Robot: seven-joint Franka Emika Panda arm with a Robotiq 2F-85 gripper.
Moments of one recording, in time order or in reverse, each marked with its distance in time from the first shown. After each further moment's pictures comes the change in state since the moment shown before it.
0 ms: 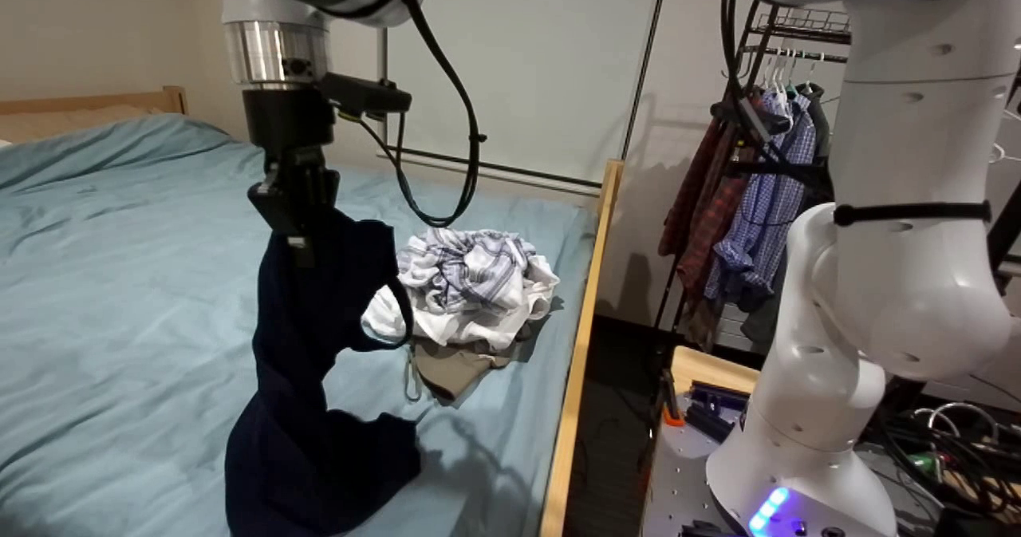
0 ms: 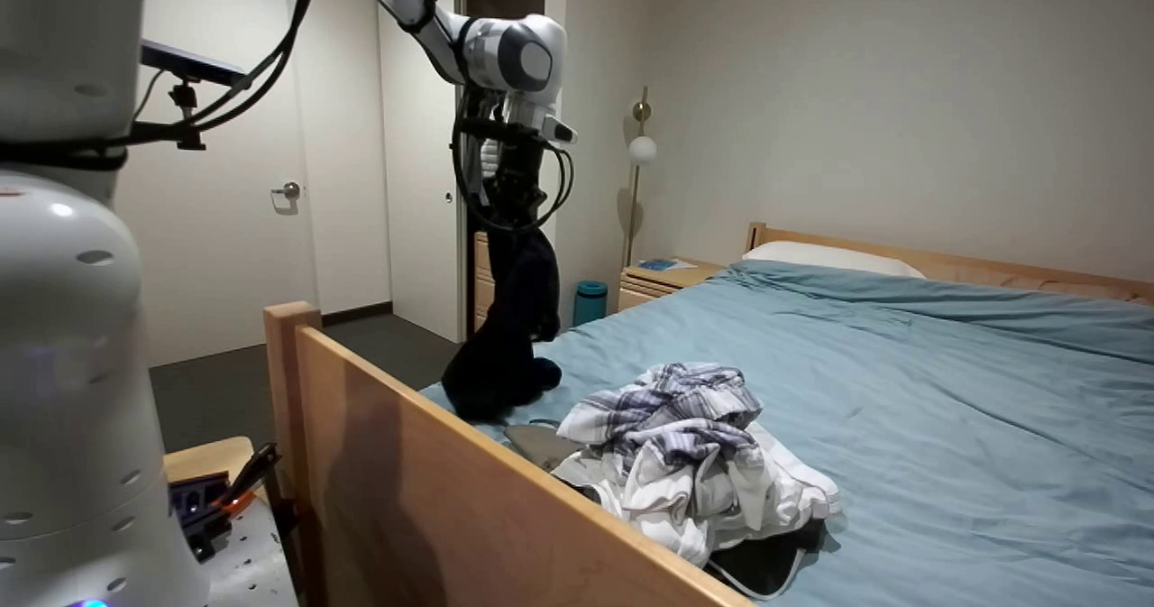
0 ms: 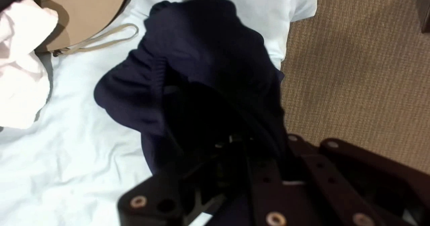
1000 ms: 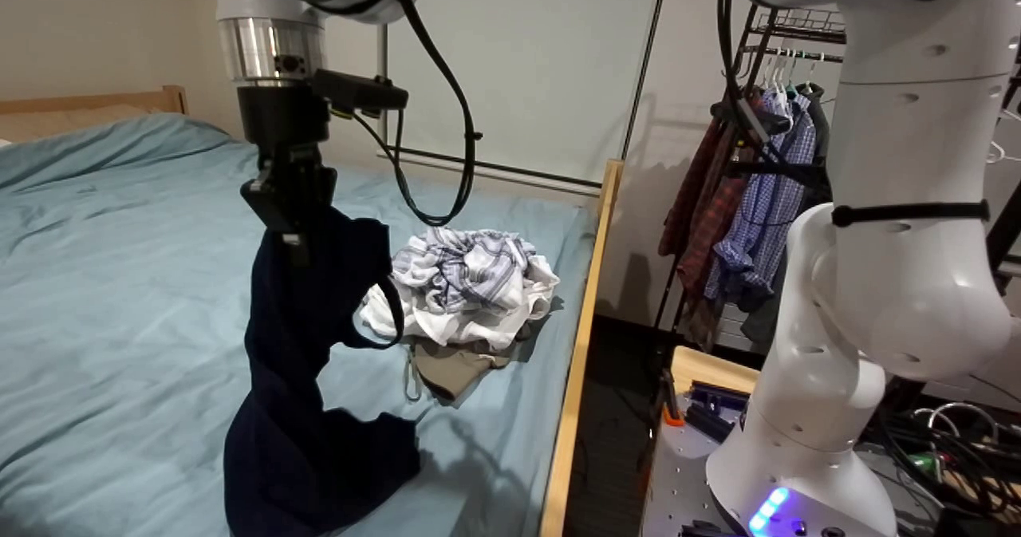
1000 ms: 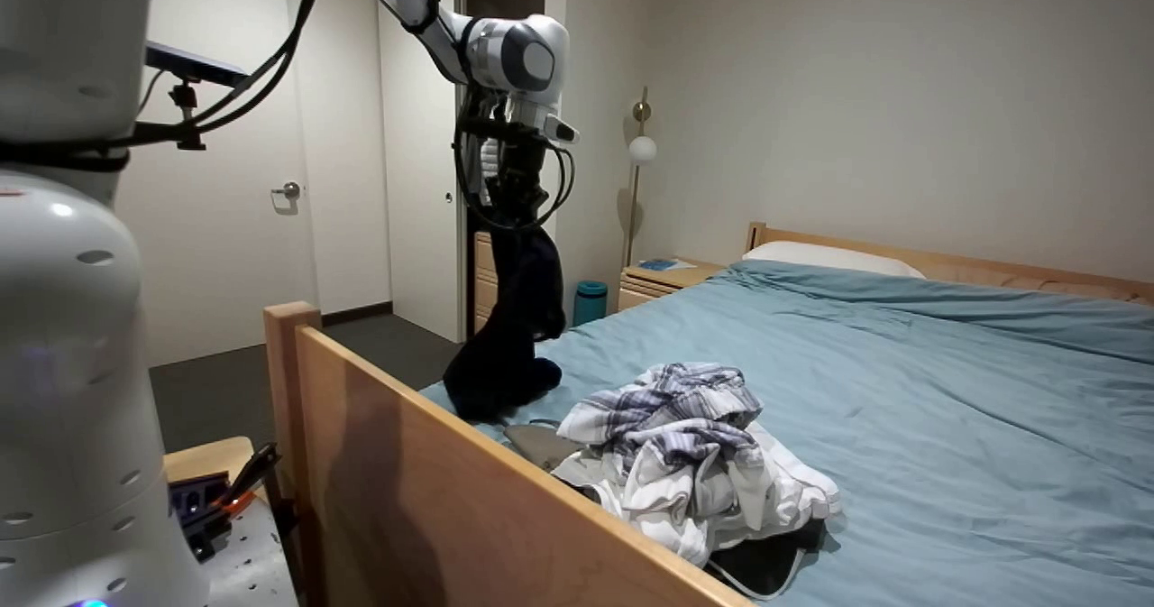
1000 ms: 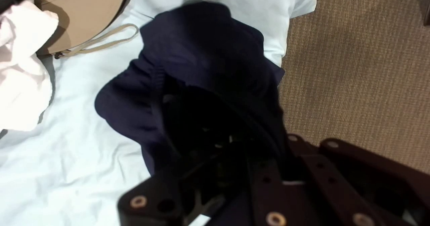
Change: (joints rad) arm 0.001 0.016 -0.001 0.024 -0.003 -0.008 0.030
